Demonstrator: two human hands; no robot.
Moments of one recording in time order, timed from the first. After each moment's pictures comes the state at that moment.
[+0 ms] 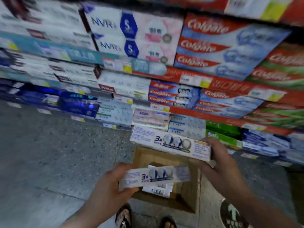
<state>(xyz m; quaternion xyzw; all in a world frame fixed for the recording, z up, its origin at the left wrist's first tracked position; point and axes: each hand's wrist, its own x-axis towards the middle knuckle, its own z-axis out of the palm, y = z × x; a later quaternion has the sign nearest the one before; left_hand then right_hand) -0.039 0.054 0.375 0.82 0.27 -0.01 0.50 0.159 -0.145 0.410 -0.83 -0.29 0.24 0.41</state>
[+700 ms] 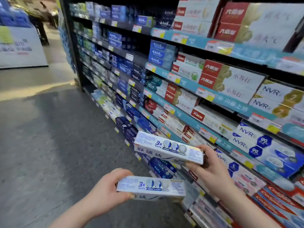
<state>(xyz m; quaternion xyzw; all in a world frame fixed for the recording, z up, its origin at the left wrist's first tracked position) -0.320 0.130 0.689 0.78 0.41 0.27 0.39 -0.038 0.071 0.756 -0.68 -0.56 0.28 0.39</state>
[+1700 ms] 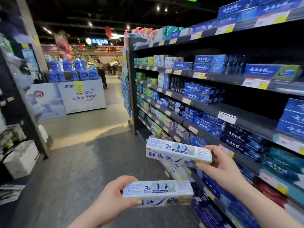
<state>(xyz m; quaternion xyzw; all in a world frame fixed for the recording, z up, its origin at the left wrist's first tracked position) -0.672 0.608 0.785 0.67 0.56 0.33 0.37 -0.364 0.642 0.818 -0.54 -0.64 0.32 0.45</state>
